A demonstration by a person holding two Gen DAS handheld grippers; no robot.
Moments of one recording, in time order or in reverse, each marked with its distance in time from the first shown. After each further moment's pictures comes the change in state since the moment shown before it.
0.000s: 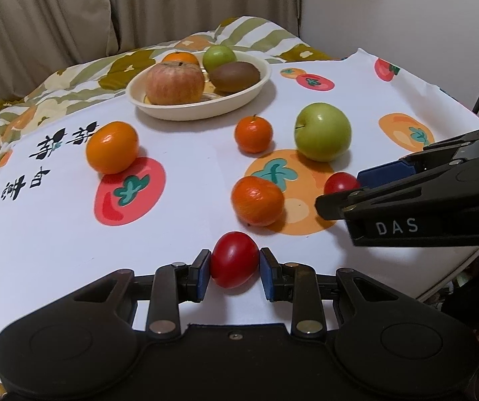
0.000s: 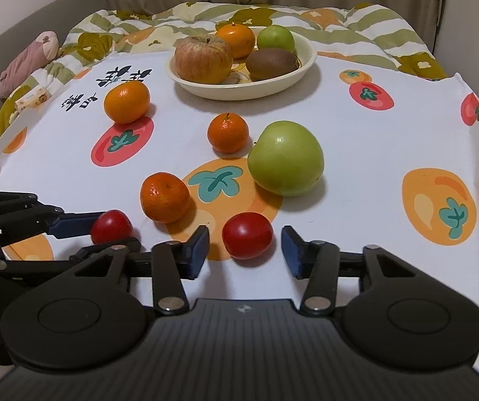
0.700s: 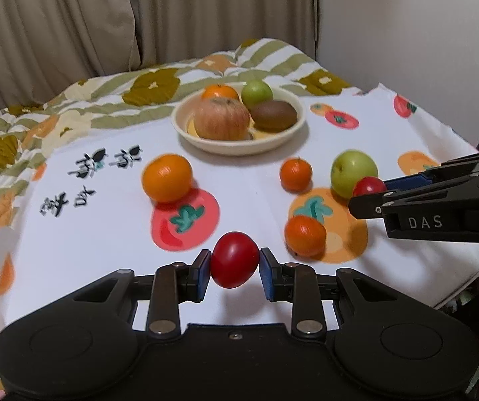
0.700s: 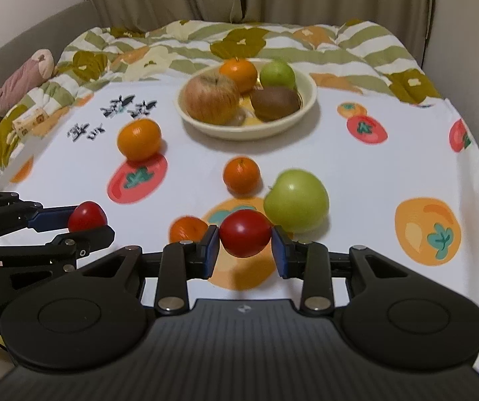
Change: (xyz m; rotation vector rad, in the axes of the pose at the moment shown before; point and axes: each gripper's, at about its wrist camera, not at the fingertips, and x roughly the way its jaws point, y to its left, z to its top) left arm -0.040 0.039 0.019 -0.038 -0.066 0.030; right arm -0.033 0.022 0.028 0.026 -0.059 -0.033
